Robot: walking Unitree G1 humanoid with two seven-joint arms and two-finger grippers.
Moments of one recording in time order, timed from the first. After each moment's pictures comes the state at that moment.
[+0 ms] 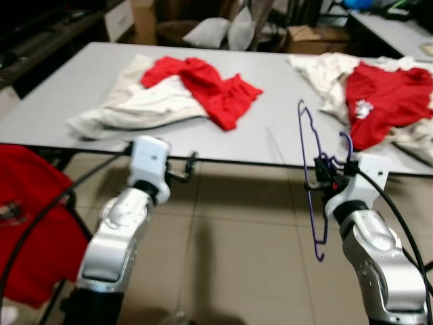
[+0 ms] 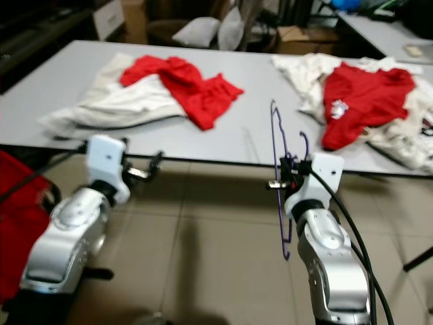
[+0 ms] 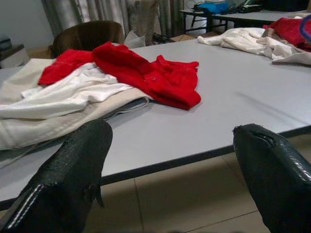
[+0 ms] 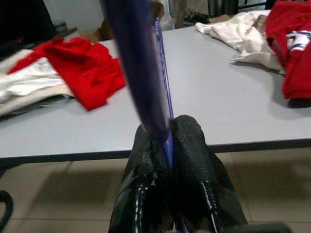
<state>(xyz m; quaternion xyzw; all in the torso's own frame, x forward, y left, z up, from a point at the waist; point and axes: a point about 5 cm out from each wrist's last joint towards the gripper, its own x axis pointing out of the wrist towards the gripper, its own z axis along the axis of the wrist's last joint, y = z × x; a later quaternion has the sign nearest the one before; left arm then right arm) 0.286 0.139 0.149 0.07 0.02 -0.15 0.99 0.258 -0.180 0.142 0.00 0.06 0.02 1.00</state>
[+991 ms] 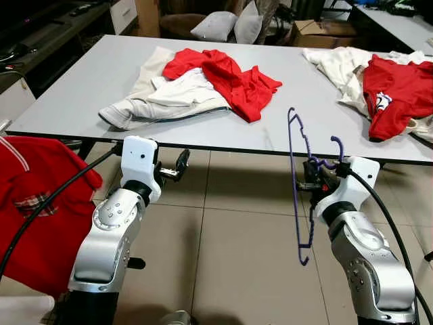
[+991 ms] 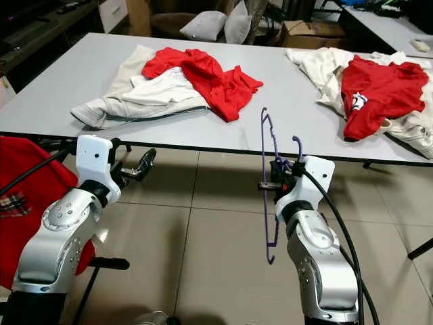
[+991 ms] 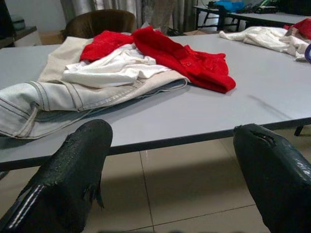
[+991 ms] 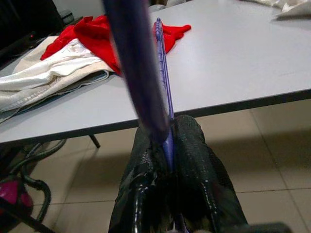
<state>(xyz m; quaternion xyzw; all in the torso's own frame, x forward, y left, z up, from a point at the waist) 0.286 0.152 0.150 0.04 0.02 -0.13 0.99 0.260 -0.168 0.133 0.06 0.08 0.03 0.99</state>
